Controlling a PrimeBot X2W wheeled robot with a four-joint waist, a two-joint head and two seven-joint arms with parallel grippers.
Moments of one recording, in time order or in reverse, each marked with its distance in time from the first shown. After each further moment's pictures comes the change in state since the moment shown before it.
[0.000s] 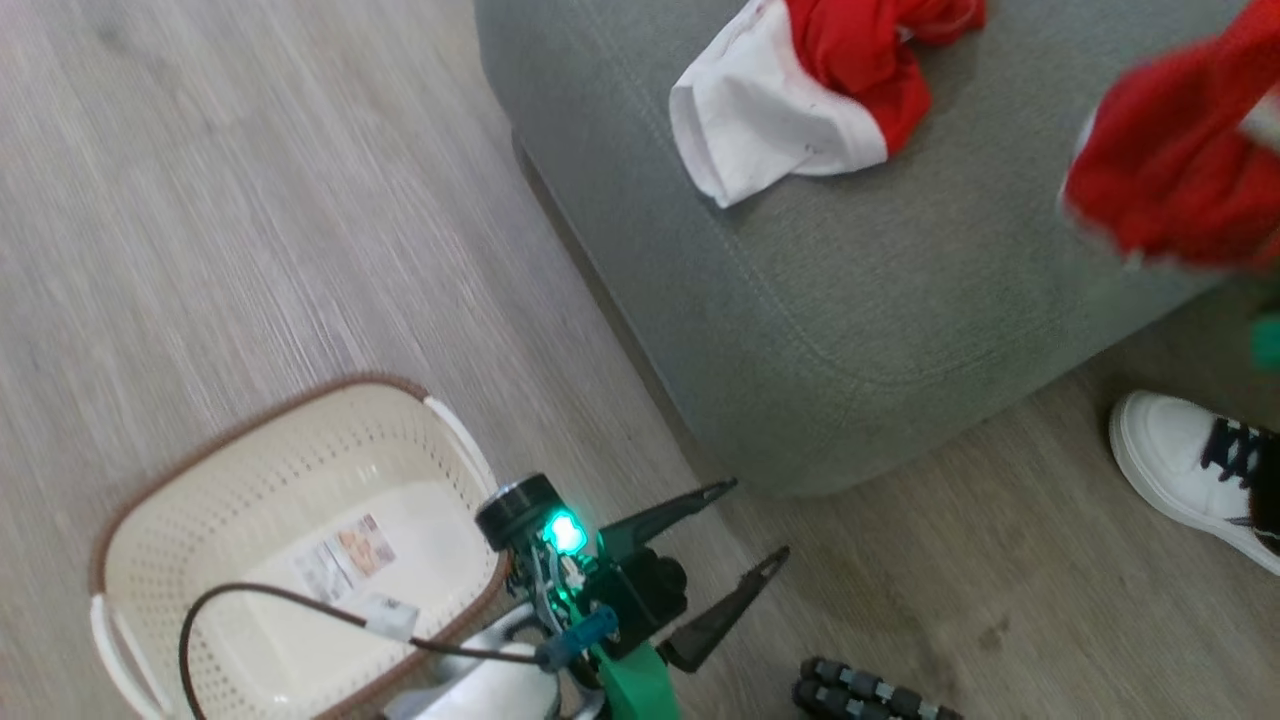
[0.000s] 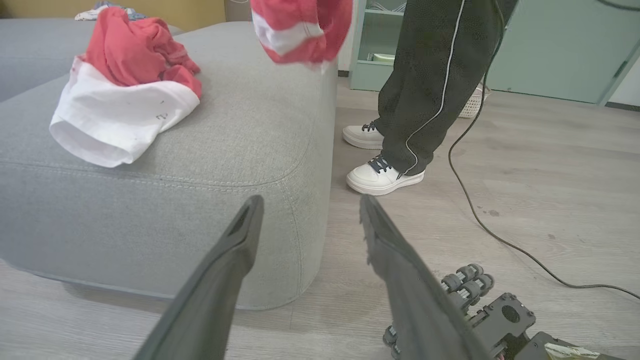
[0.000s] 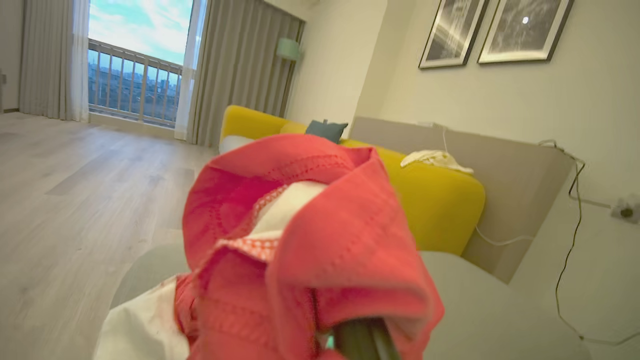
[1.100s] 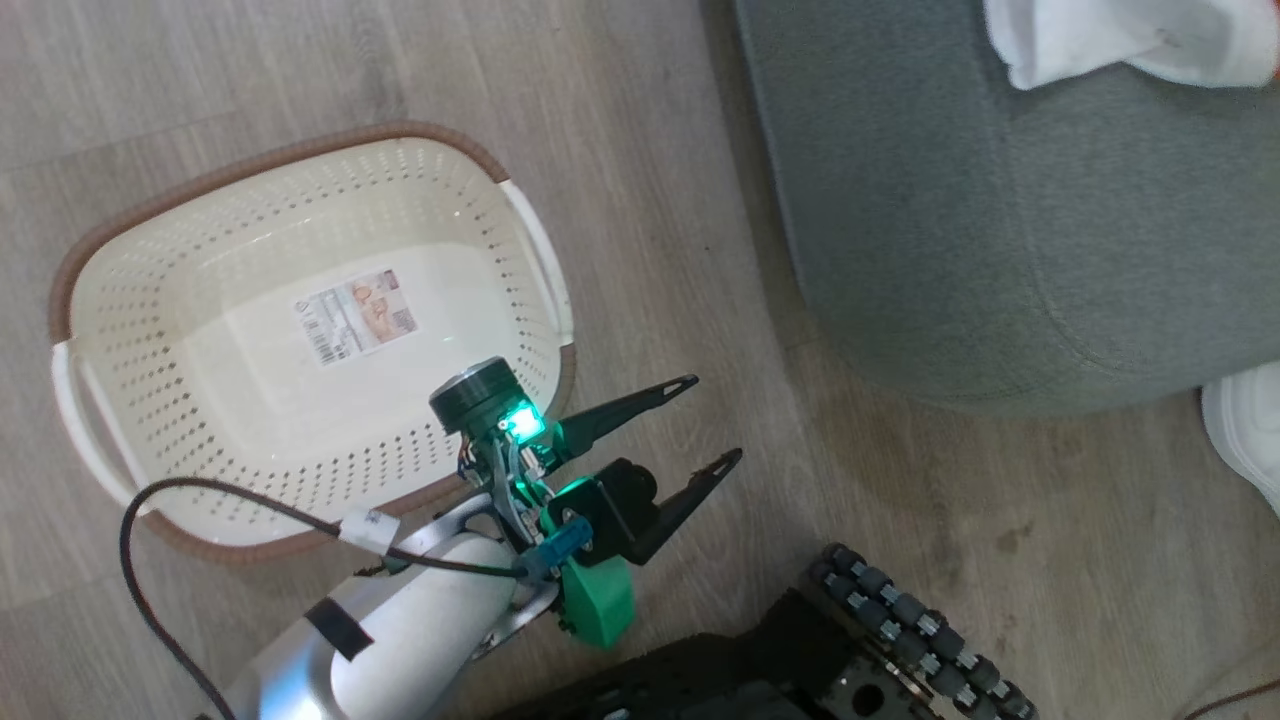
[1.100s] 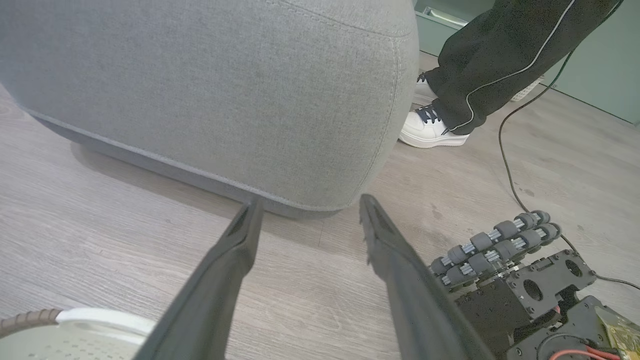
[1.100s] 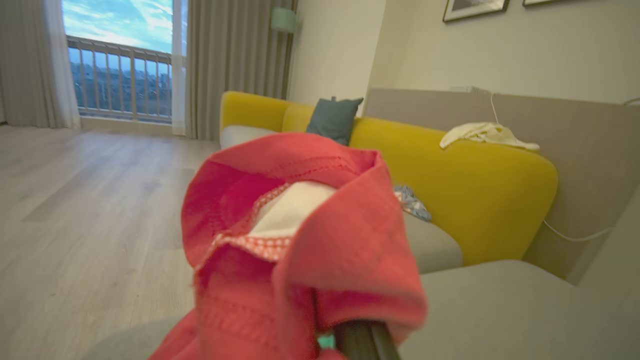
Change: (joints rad) left arm -0.220 0.090 -0.059 0.042 0.040 0.000 0.000; right arm -0.860 -0.309 0.106 0.648 0.360 0.000 0.000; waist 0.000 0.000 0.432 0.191
